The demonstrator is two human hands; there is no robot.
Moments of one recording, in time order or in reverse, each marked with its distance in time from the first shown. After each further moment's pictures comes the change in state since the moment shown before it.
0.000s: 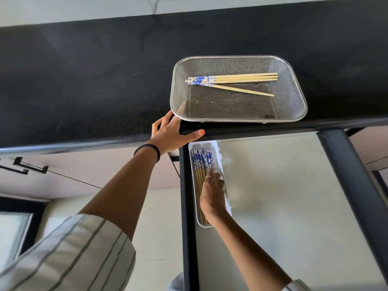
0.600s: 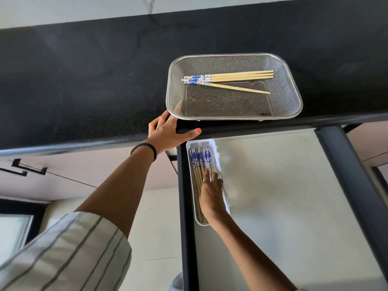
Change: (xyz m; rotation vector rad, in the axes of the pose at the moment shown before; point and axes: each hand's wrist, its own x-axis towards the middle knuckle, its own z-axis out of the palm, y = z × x) left_hand -0.002 0.004 -0.002 0.015 -0.002 -0.007; right_hand -0.005 0.009 0.004 0.047 -0.019 -0.065
